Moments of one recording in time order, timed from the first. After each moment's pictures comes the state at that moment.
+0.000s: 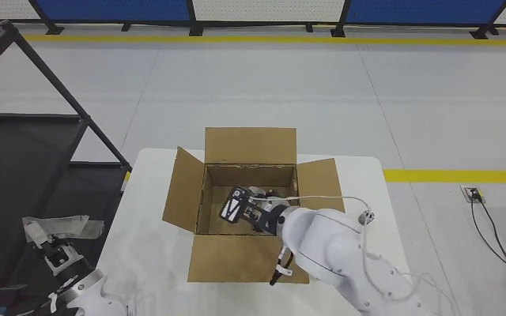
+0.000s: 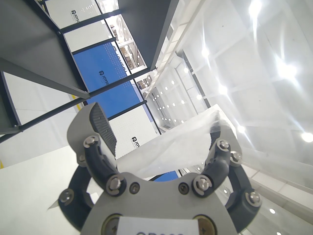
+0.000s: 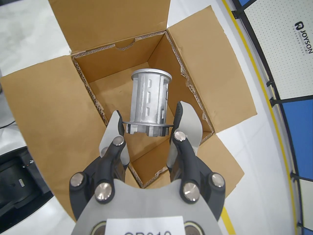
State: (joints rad) left arm 1.40 -1.48 -1.82 -1.65 0.31 -0.46 0.67; right arm -0.58 -1.31 0.75 -1.78 -1.30 -0.25 1.08
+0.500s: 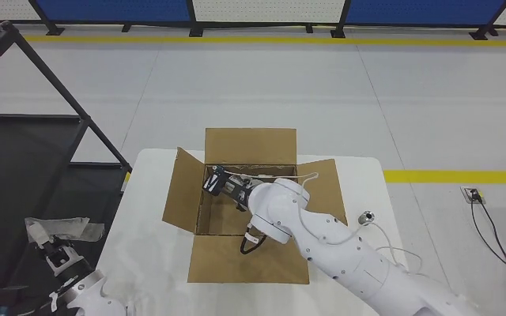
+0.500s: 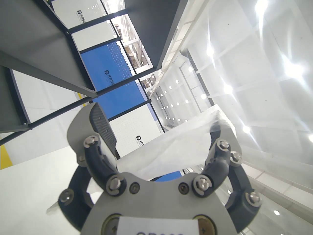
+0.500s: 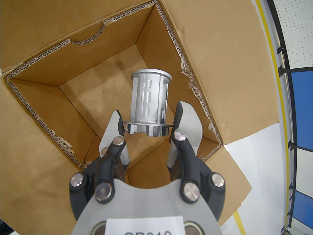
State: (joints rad) left arm 1.38 -1.48 -1.84 -1.61 0.28 -0.44 0.65; right arm -0.32 -1.44 0.57 -1.37 -1.18 -0.11 1.08
